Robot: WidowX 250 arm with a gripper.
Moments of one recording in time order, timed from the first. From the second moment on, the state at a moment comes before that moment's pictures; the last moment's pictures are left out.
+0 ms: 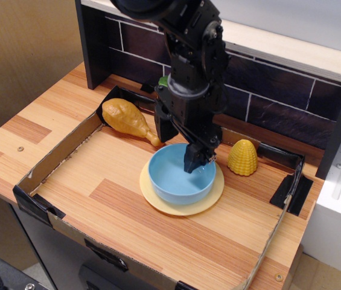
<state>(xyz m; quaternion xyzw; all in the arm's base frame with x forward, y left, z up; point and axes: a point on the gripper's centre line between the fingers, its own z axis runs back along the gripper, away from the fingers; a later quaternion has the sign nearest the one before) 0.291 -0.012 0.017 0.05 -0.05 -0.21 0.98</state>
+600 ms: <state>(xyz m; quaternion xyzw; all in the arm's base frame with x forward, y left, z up) 0.290 -0.010 0.023 0.03 -0.06 -0.19 0.98</state>
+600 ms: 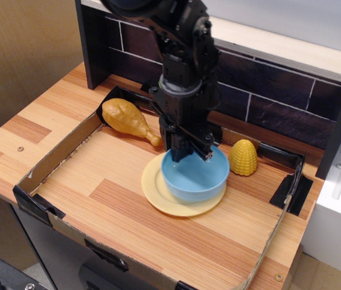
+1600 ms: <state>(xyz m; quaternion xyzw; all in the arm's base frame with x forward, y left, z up) 0.219 -0.044 0.037 0.01 -0.03 -0.28 0.96</state>
